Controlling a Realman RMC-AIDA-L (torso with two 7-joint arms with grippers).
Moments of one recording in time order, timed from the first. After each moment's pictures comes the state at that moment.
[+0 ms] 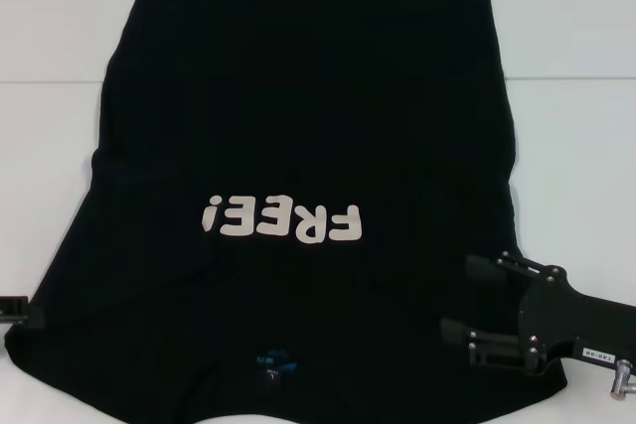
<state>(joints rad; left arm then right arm) -0.43 -1.89 0.52 0.80 2.53 1.58 -2.55 0.40 2.09 -0.70 -0.45 -1.89 -1.52 0.94</state>
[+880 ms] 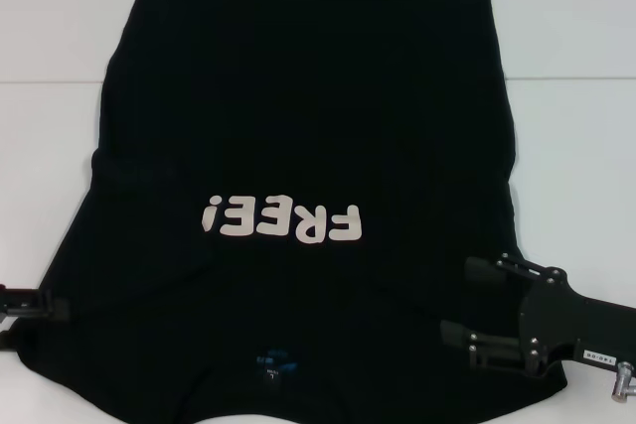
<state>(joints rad) -0.46 -1.91 0.52 0.80 2.53 1.58 -2.55 0.40 2.09 -0.70 -0.45 -1.89 -1.53 0.94</state>
